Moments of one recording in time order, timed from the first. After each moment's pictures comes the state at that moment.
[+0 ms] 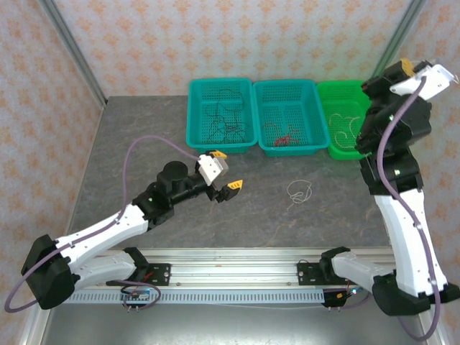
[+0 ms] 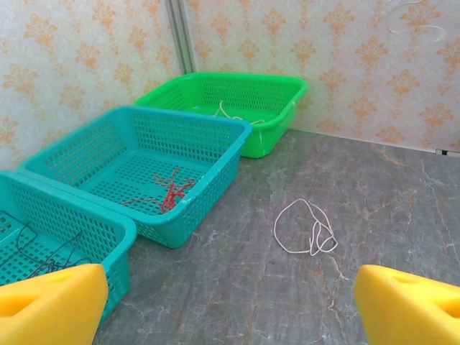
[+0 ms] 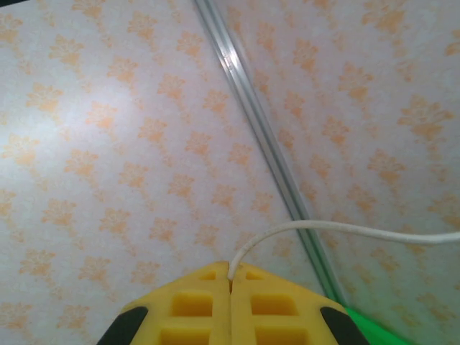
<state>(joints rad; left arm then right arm) -0.73 1.06 0.69 0.21 0.19 0.16 0.28 1.11 1.59 -0.18 0.74 0.22</state>
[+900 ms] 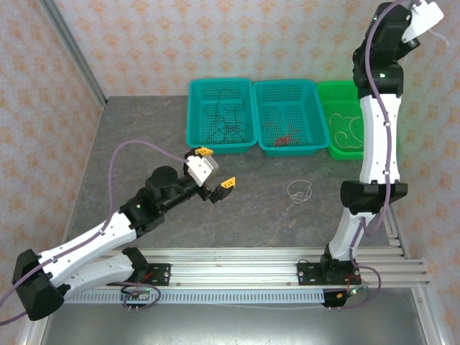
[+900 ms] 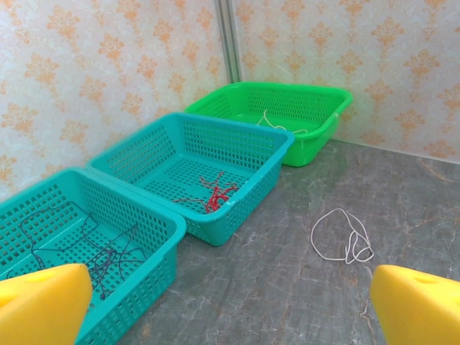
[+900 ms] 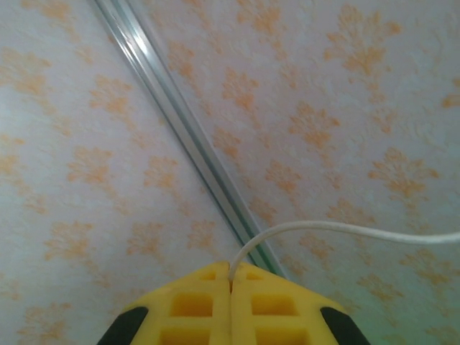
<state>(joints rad) -0.76 0.93 0.69 0.10 0.02 0.17 0.02 1.93 2.53 -0.60 0.84 0.45</state>
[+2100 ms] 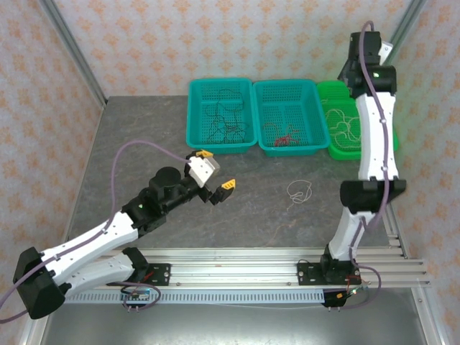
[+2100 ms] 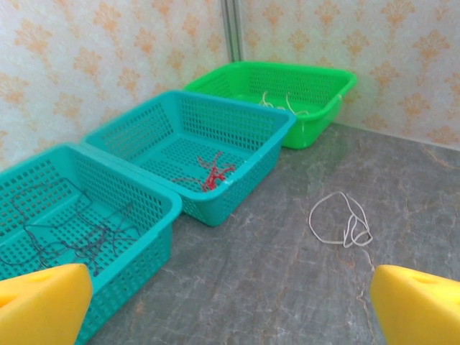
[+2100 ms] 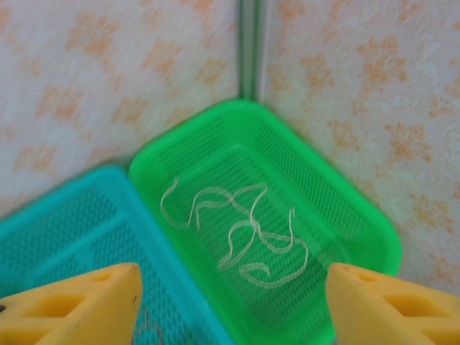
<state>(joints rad) -0.76 0.96 0.68 0.08 0.01 0.14 0.02 1.86 2.39 -1.21 0.44 0.37</state>
